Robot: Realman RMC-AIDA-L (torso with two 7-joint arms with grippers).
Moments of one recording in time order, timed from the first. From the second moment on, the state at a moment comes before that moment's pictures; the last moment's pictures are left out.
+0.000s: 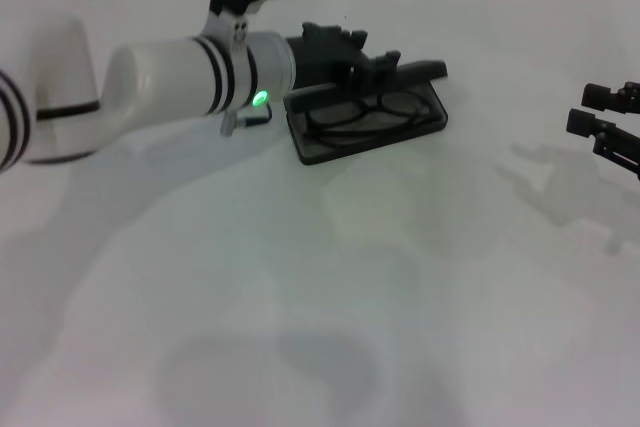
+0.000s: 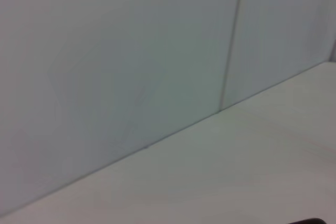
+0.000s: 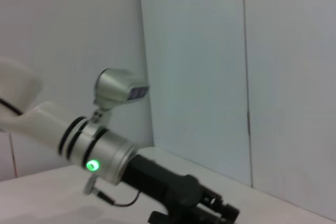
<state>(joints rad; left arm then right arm) -1.04 -2.09 2.68 0.03 -0.27 0.65 -1.06 0.38 2.01 -0.78 -0.71 -1.67 -1.53 1.18</state>
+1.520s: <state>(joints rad) -0.78 -1.98 2.67 -0.03 -0.31 1.73 -0.85 0.46 1.99 -0.98 -0.66 -1.49 -1.66 1.04</state>
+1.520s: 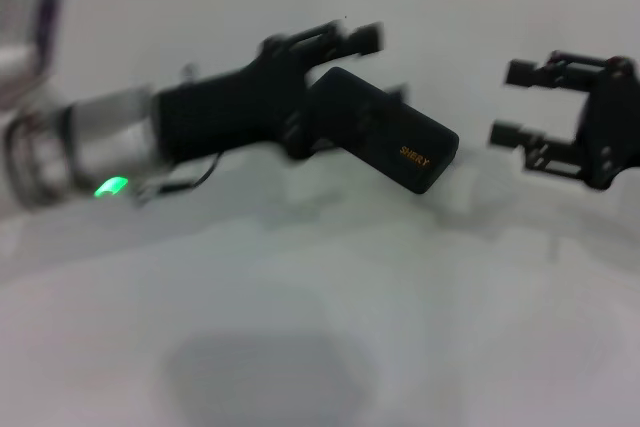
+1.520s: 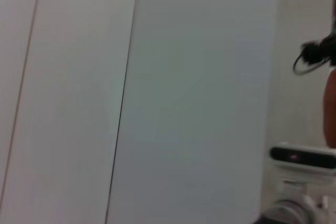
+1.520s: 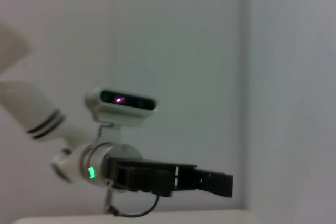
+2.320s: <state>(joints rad) -0.54 -2.01 2.68 -0.11 -0.28 1.91 -0.65 0.57 2.03 -1.02 -0.46 -1.52 -1.63 0.88</state>
